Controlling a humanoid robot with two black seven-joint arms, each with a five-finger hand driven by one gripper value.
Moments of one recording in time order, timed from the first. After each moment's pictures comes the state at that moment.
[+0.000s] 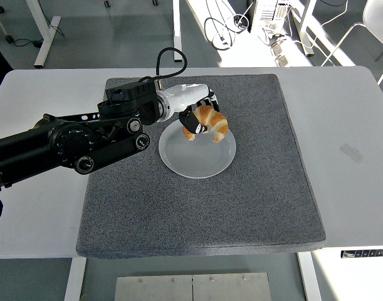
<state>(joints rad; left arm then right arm) -1.19 0.10 -0.18 -1.02 1.29 0.01 0.31 -0.07 0.00 0.04 0.10 -0.08 0.01 0.35</state>
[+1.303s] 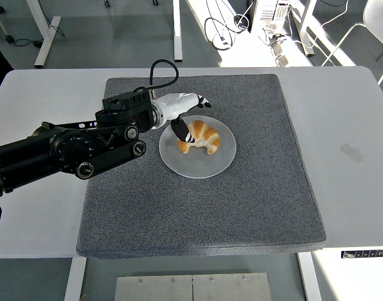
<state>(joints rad) -1.19 0.12 -0.16 -0.99 1.25 0.01 0.31 -0.07 0.00 0.04 0.10 -0.08 0.01 0.35</state>
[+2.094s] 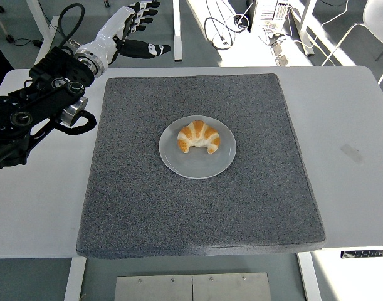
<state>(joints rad) -1.09 0.30 -0.41 -0.93 0.62 0.34 -0.17 -0.07 0.00 0.04 0.10 -0.08 0.01 0.35</state>
